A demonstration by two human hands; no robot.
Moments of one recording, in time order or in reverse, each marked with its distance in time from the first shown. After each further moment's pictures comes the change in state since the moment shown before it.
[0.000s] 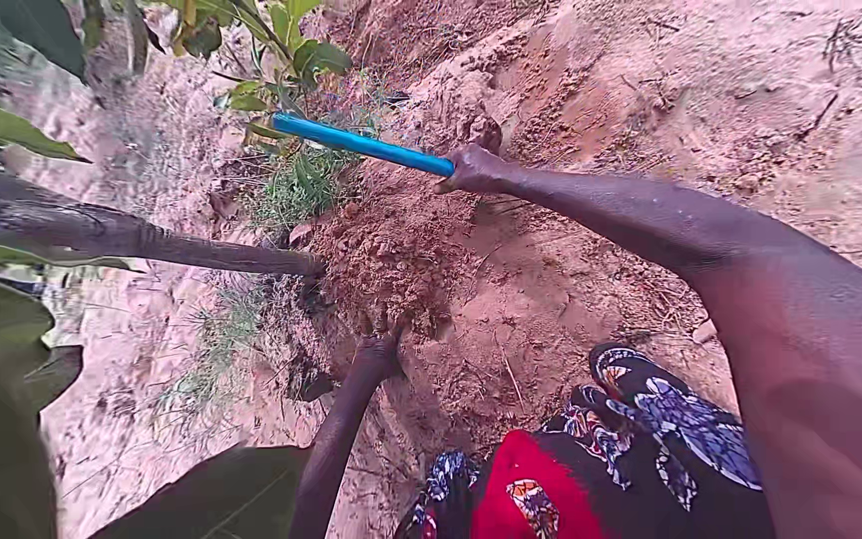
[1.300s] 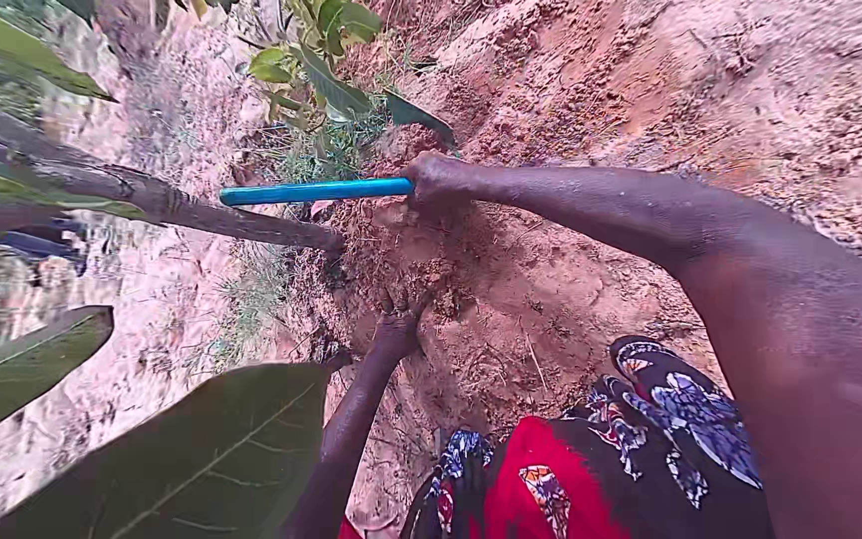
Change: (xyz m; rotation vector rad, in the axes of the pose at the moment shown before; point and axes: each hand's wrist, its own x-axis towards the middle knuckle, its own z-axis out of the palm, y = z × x) left_hand -0.008 0.005 -0.010 -0.024 -0.056 -0.004; right_hand 0.025 -0.077 0.059 -0.160 -0.199 -0.278
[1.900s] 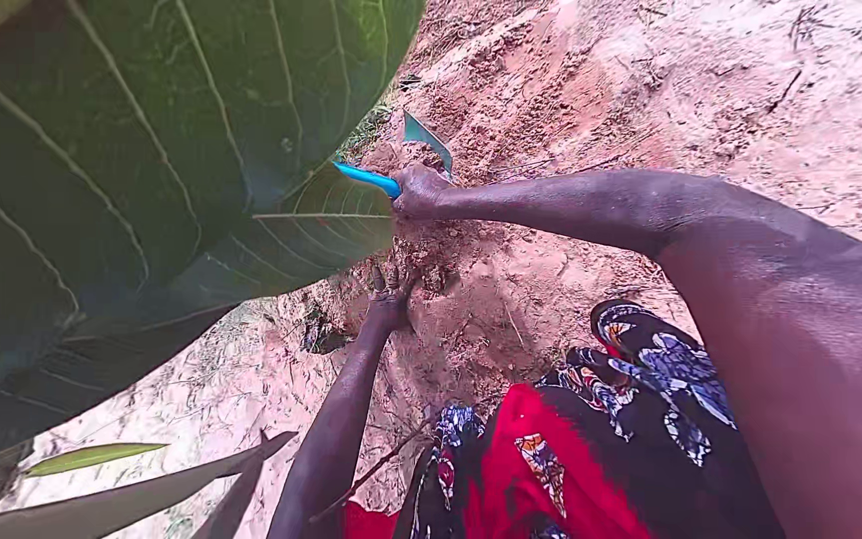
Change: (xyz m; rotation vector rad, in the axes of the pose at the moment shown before) left_hand 0.004 -0.006 0.010 0.053 0.127 0.065; right_hand -0.061 -0.080 0.021 0.132 0.166 0.198
